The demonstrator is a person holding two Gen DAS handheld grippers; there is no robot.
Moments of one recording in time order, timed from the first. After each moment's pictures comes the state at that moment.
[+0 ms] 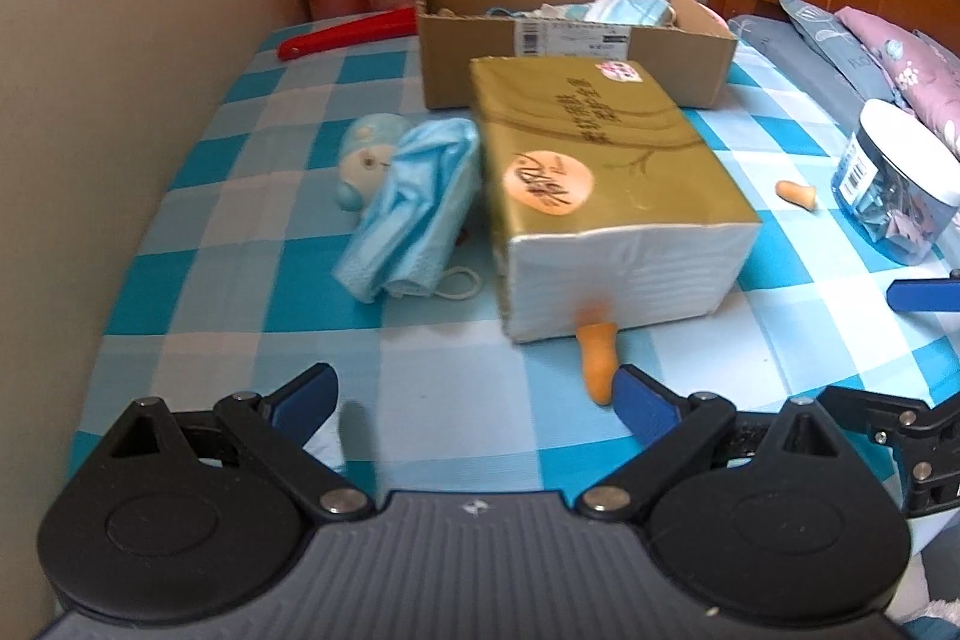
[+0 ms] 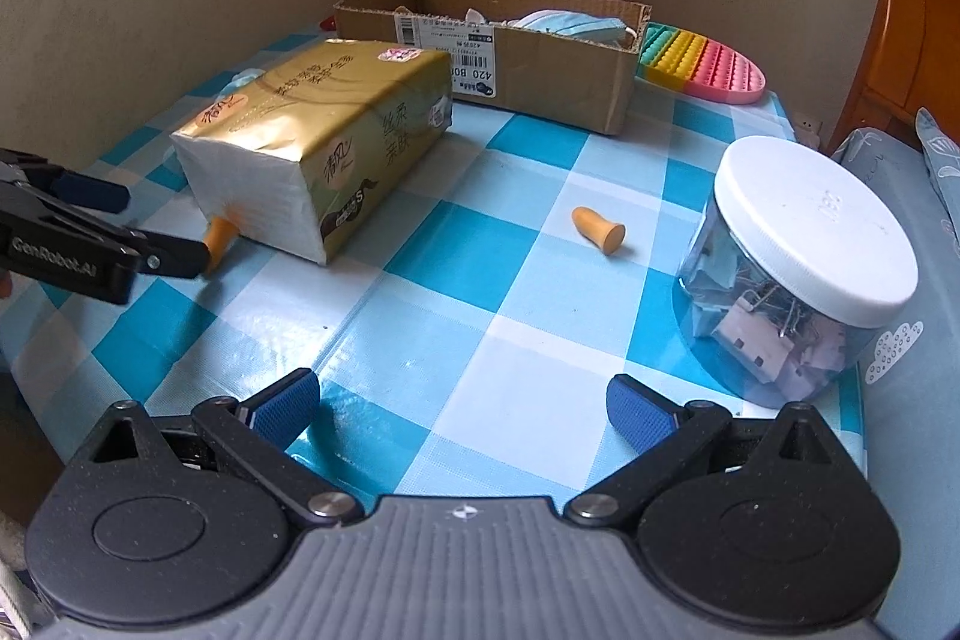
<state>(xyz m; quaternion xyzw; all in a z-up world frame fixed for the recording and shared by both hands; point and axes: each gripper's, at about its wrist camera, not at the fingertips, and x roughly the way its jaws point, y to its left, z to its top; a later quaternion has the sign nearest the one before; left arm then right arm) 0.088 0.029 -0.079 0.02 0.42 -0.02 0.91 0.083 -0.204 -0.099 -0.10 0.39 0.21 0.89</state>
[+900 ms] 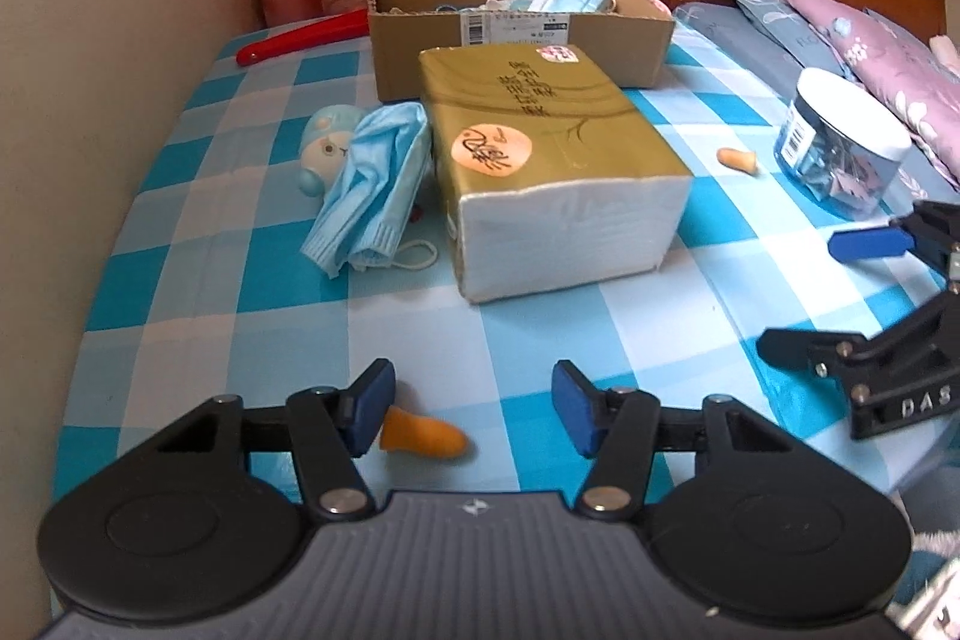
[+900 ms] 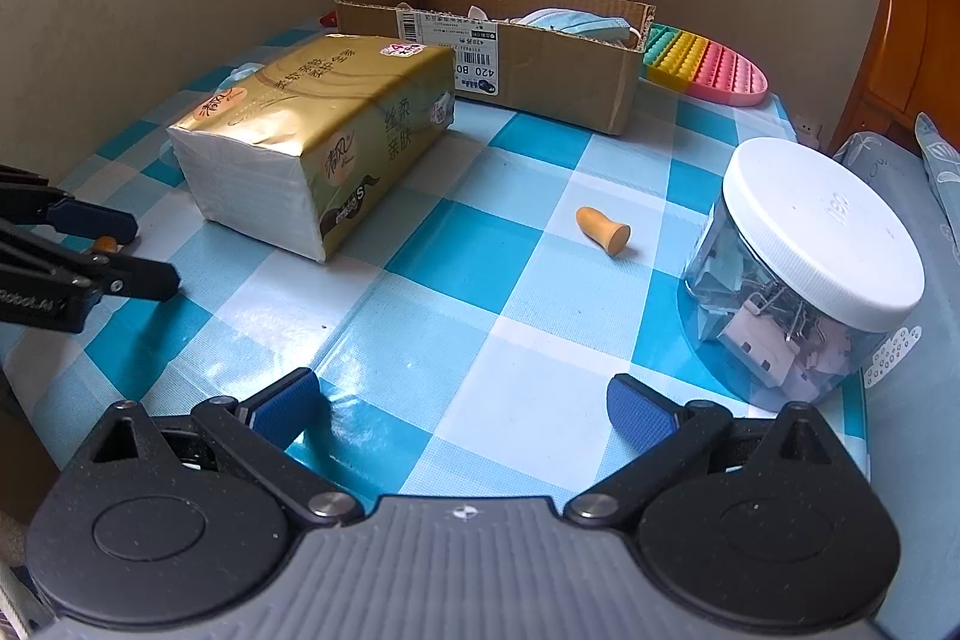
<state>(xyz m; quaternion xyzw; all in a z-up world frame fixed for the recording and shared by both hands) 0.068 0.028 -0.078 0.03 0.42 -0.08 0.90 0.083 -0.201 -0.101 -0.11 0.39 0.21 0.89</state>
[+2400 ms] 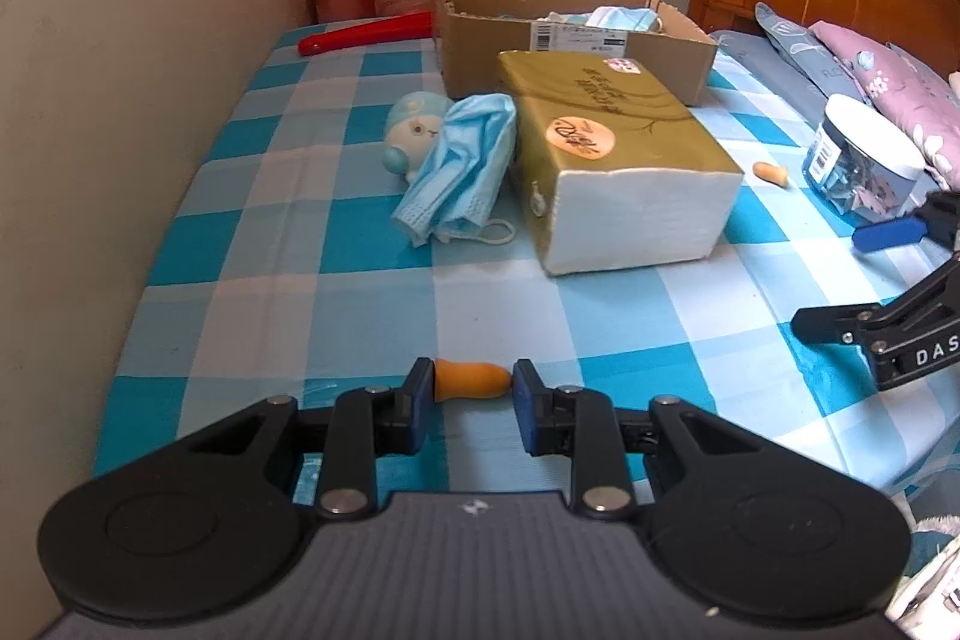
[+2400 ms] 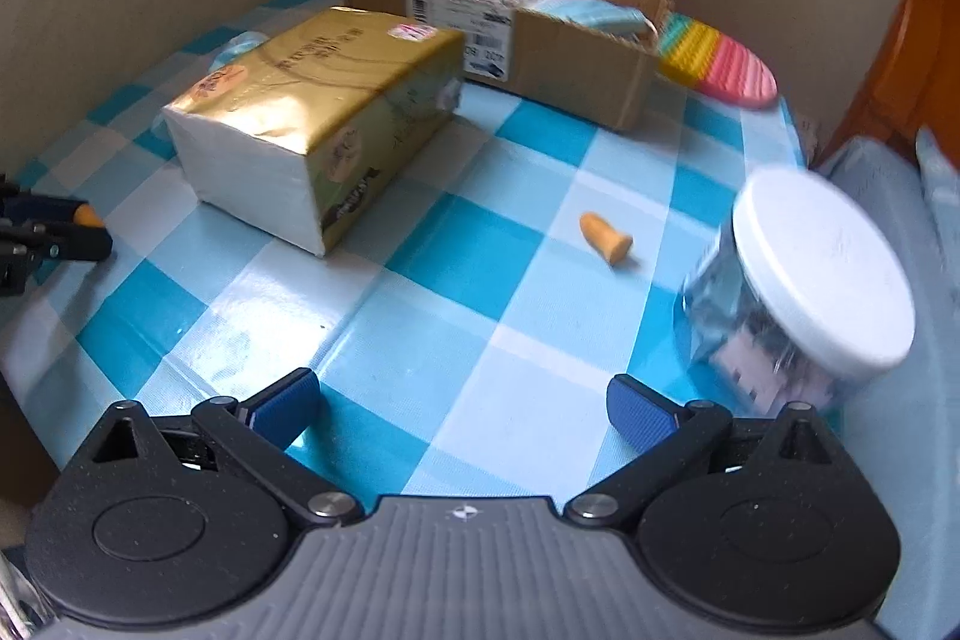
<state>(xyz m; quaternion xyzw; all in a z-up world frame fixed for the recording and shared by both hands) 0.047 0.062 -0.077 0.01 0.41 -0.05 0.91 0.093 -0.182 -0.091 -0.16 0.41 0.20 0.87</state>
